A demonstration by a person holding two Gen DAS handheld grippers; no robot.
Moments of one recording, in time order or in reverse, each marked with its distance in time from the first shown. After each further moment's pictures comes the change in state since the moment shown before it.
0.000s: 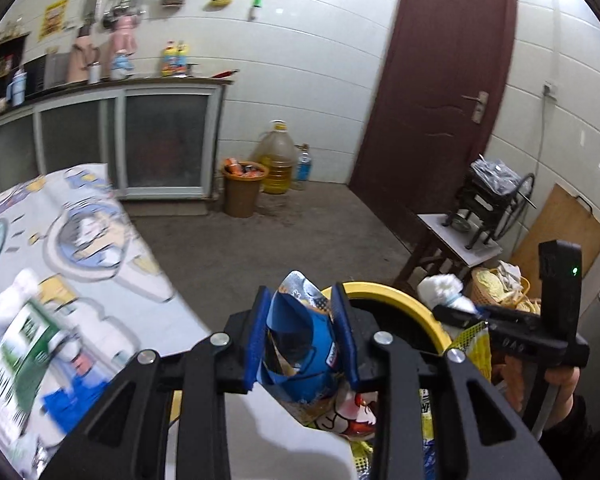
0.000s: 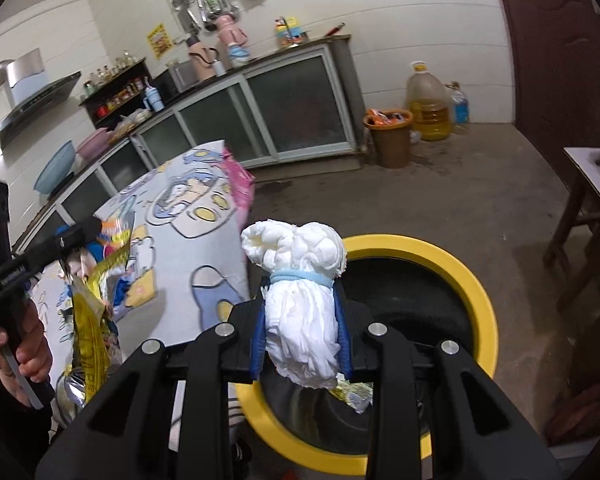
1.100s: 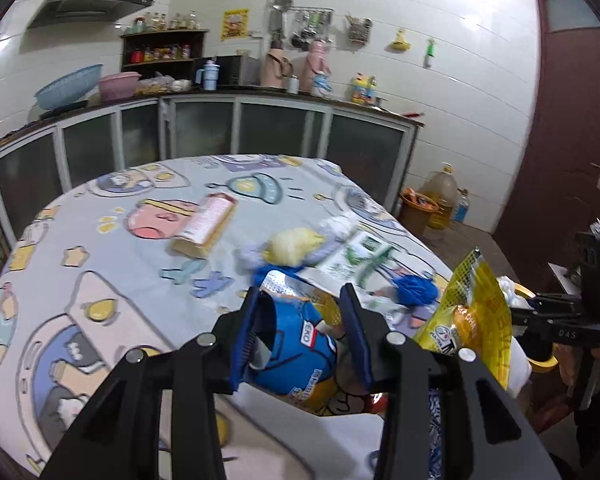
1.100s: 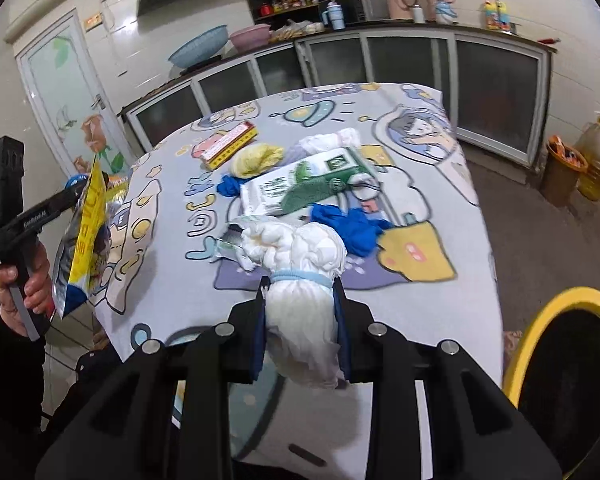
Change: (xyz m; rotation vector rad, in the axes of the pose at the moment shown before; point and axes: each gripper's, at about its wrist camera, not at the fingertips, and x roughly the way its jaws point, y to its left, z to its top) left arm -0.287 0.172 -0.132 -0.252 -0.115 0.524; right arm 0.052 0.267 -0.050 -0.440 0.204 0.385
